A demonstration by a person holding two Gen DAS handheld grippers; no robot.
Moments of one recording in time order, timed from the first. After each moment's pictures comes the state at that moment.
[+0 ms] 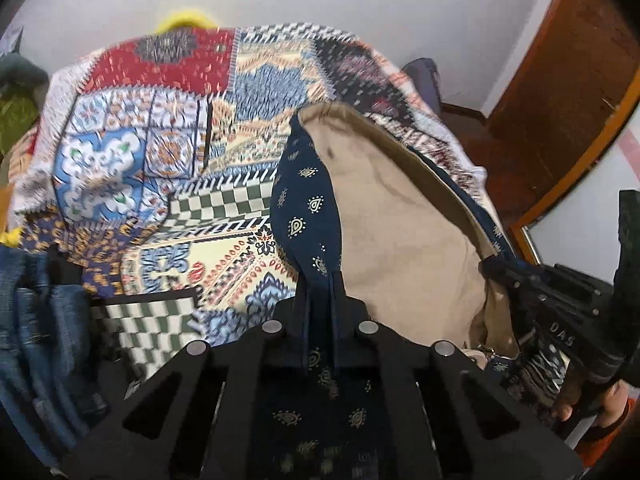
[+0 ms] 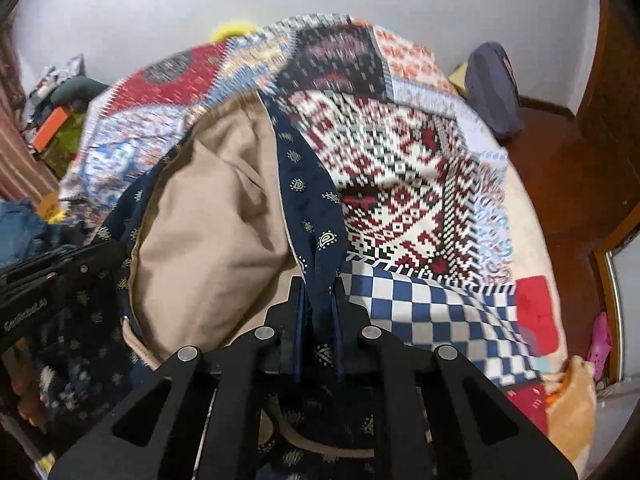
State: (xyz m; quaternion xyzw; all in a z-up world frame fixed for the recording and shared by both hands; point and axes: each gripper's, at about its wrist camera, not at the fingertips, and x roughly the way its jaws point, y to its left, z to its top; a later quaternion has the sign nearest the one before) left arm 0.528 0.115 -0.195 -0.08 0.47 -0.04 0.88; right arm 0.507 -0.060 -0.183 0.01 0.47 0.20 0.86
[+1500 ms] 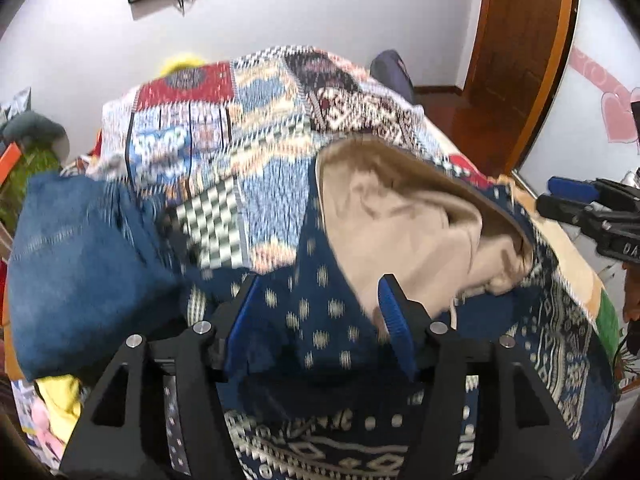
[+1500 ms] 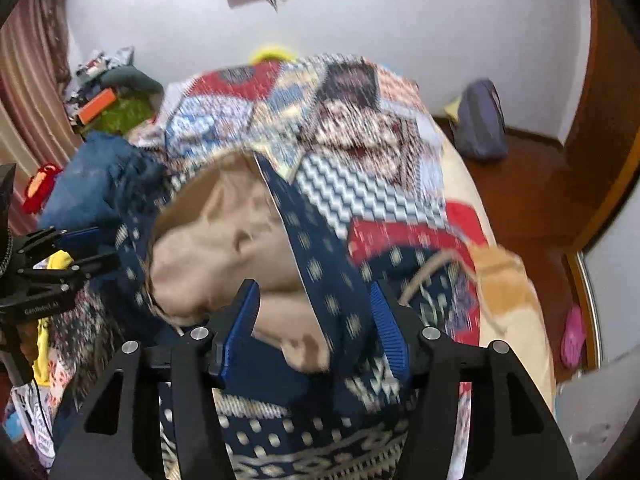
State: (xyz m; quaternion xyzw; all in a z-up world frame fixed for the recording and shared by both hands) left arm 0.321 0.084 -0.157 0.03 0.43 -0.05 0.90; right arm 0.328 -0.120 -0.121 -0.02 0.42 0.23 0.88
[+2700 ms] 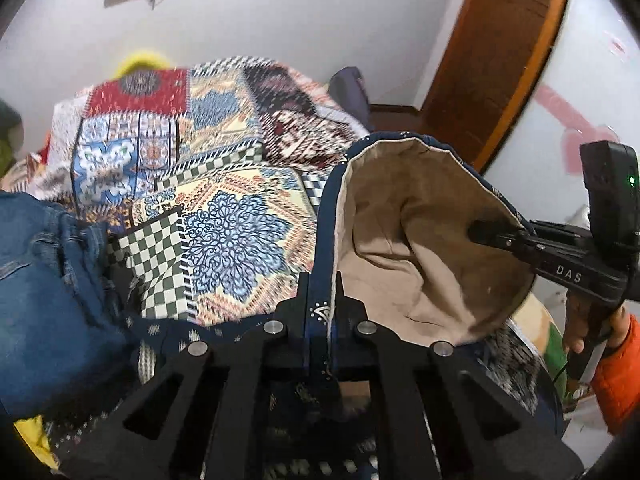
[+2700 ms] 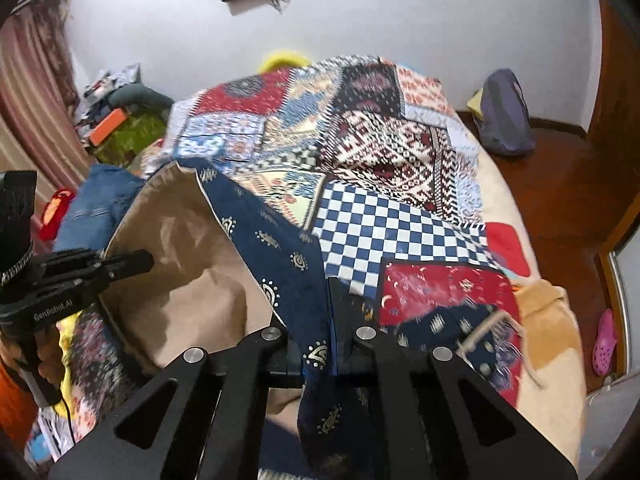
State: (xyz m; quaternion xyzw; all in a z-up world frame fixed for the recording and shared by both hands) left arm 0.348 0.078 -0.139 -0.04 0.42 -0.15 0.89; right arm 0.355 -0.112 -0.114 0.03 0.43 0.27 0.86
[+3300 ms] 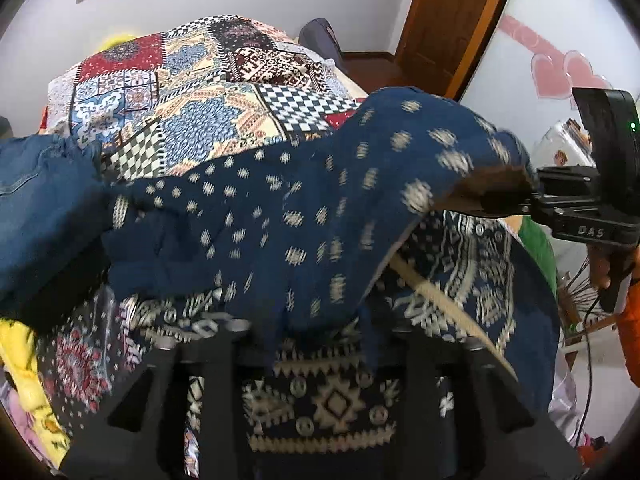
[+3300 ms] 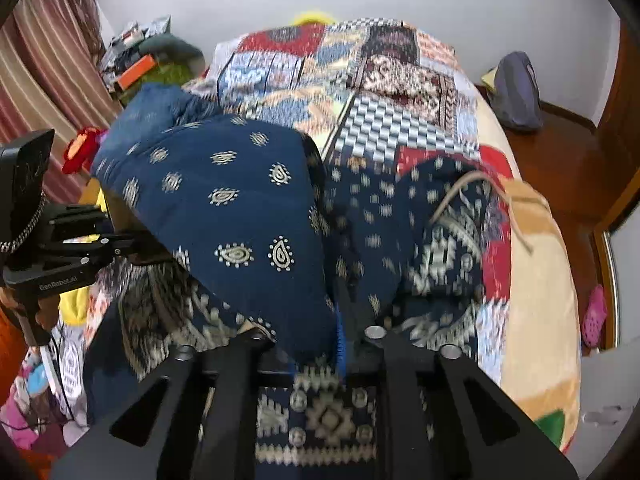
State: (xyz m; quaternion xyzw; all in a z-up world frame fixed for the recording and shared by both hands) left arm 0.219 0.047 -0.170 0.02 0.48 -0.17 0.86; right arm 0.235 -0.137 -0.131 -0.02 0.50 0.29 0.82
